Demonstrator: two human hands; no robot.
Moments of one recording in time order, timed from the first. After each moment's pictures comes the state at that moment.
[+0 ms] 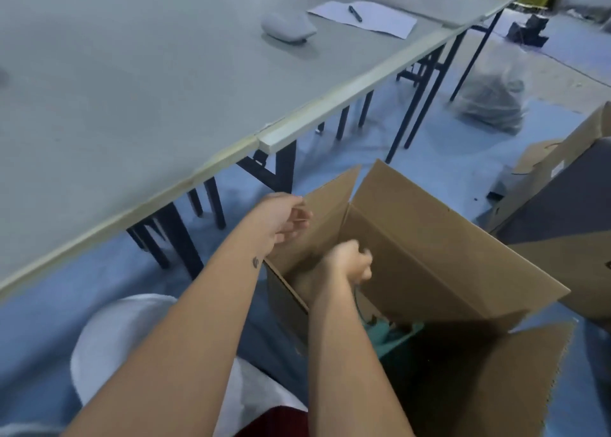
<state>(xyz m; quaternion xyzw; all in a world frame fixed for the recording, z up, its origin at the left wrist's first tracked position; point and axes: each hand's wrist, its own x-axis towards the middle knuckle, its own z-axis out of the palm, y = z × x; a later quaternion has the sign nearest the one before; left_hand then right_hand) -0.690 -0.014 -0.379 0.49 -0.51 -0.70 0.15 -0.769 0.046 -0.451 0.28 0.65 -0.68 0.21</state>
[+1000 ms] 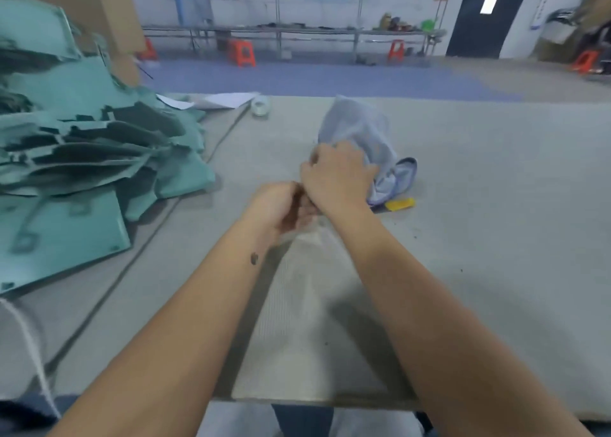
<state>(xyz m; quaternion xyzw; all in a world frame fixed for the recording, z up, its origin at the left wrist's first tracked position) -0.302 -0.120 -0.249 0.56 -0.28 -0.53 0.57 -0.372 -0.191 -0.248 -0.78 0.54 -0.32 0.04</state>
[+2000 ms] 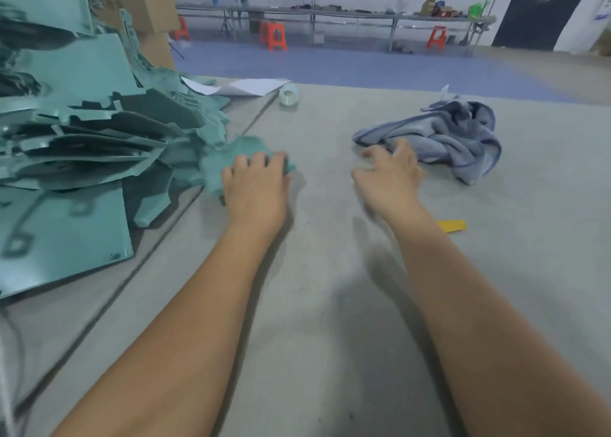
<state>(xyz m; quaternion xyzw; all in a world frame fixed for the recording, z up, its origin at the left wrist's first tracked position) -0.223 -0.165 -0.286 0.82 -0.49 0.22 0.20 -0.386 -0.261 -0.263 -0.78 0.55 -0.29 0.11</state>
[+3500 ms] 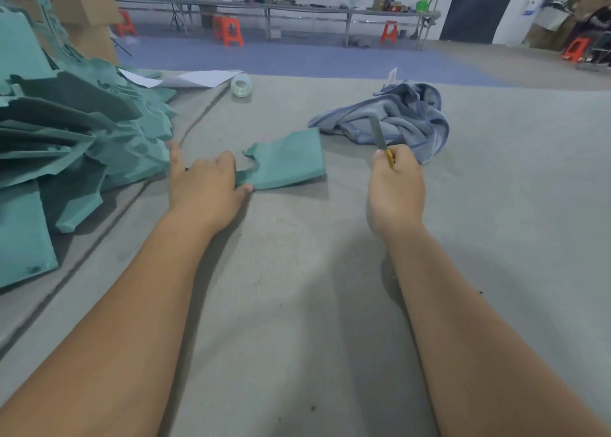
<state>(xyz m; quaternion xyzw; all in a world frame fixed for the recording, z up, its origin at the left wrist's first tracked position) -0.211 -0.171 -0.291 0.81 -0.55 0.18 0.09 -0.440 -0.237 -0.280 -0.59 0.57 -0.51 0.25</state>
